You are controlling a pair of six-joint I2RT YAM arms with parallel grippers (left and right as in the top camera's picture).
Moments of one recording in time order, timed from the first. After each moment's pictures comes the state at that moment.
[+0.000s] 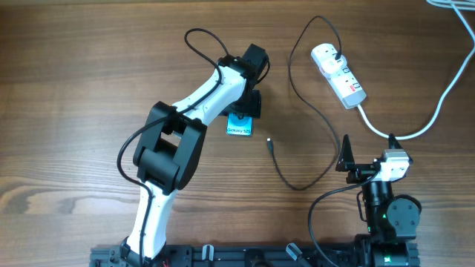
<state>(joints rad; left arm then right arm) -0.55 2.27 1.73 -0.96 -0.02 -0.44 -0.01 0.01 0.01 0.00 -0.02 0.00</state>
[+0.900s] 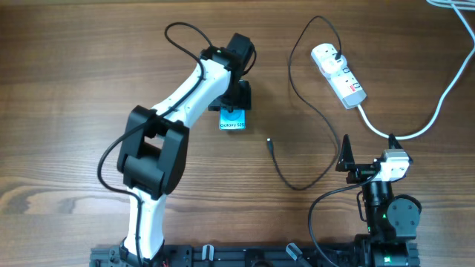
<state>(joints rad) -0.48 2.17 1.72 -1.01 0.02 -0.47 -0.01 0.01 0.01 0.00 -0.02 0.00</state>
